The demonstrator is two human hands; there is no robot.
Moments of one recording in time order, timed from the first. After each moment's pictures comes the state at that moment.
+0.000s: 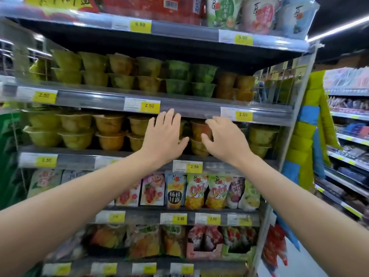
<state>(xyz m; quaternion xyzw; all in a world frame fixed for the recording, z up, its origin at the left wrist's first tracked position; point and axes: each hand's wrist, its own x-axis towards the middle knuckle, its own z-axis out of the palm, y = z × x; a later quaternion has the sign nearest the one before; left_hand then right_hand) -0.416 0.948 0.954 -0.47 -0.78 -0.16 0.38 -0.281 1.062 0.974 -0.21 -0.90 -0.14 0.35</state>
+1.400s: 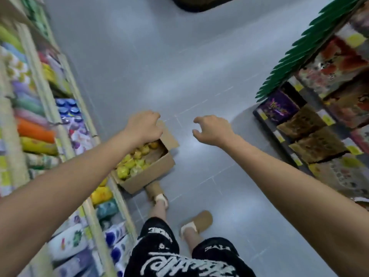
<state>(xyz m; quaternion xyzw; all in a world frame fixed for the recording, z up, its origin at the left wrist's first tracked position) -0.126 0.182 0.517 0.04 -0.98 -0.05 -0.18 -0.177 0.395 0.521 0.27 -0.94 0.06 -0.19</state>
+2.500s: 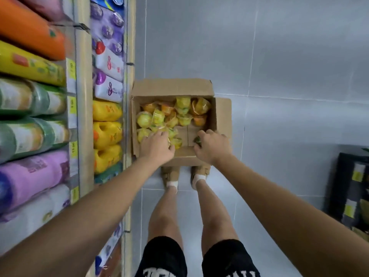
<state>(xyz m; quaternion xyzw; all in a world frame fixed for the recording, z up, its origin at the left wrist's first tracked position) -0.086 -0.042 0.178 0.34 -0.85 -0.20 -0.34 -0.219 0.074 0.189 0.44 -0.81 -0.08 -0.38</state>
